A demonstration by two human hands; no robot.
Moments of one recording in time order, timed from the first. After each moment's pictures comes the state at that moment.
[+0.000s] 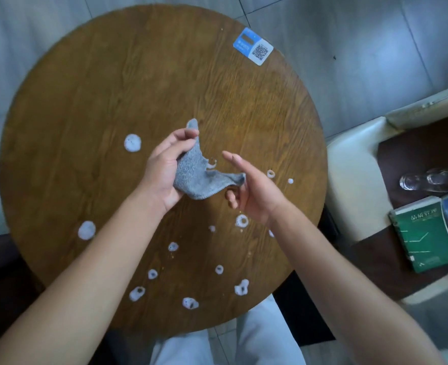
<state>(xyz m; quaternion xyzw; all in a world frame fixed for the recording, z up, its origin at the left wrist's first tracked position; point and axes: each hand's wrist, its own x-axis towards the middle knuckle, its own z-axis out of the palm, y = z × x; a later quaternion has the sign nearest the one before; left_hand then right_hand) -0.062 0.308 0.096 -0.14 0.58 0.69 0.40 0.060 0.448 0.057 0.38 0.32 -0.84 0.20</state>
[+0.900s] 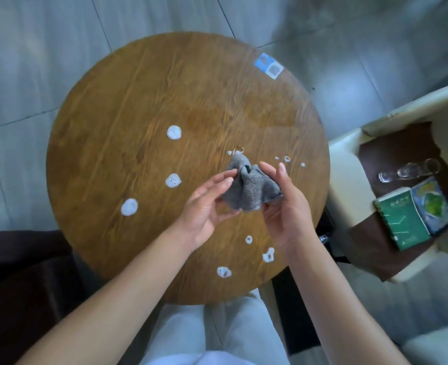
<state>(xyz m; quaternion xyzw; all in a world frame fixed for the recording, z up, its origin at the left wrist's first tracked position) 0.032 0.166 0.139 -0.11 0.45 0.71 0.53 0.124 0.298 0.173 0.43 0.37 -0.81 -0.12</state>
